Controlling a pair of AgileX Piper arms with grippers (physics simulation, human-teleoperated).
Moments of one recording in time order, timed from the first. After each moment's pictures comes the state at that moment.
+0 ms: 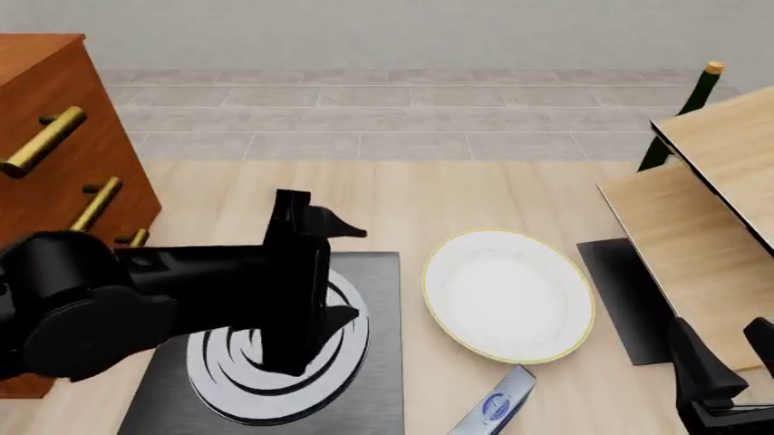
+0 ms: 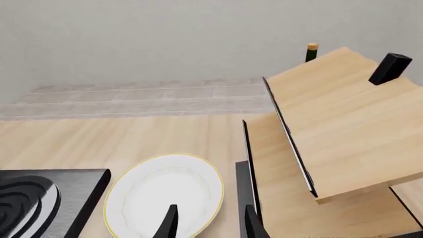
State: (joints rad) left arm -0.84 1.18 -0.76 0.24 1.15; right arm 0.04 0.00 0.00 0.10 0.06
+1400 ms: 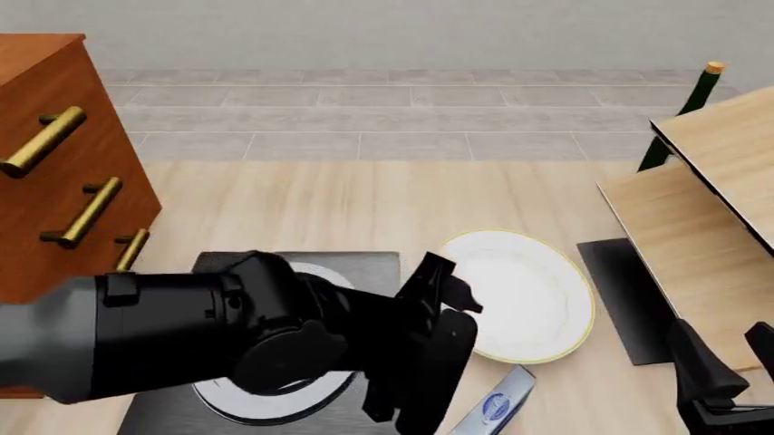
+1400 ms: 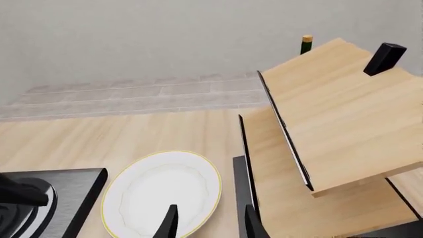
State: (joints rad) left arm -1.07 1.52 -0.95 0.27 1.20; right arm 0.02 0.00 0.00 0.12 0.08
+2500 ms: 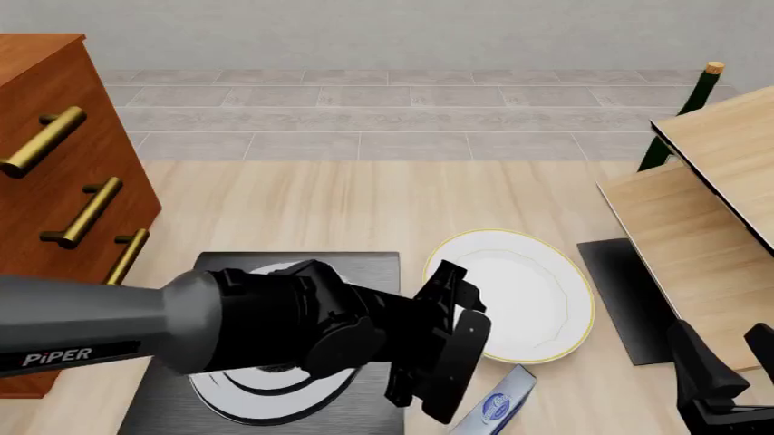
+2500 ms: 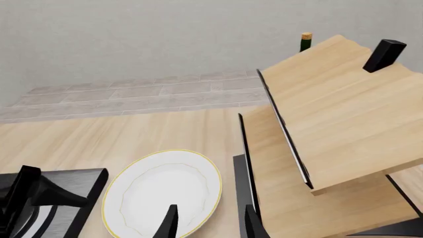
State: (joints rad) left arm -1.02 1.71 -1.00 0.16 1.23; right arm 0.02 0.00 0.00 0.13 0.09
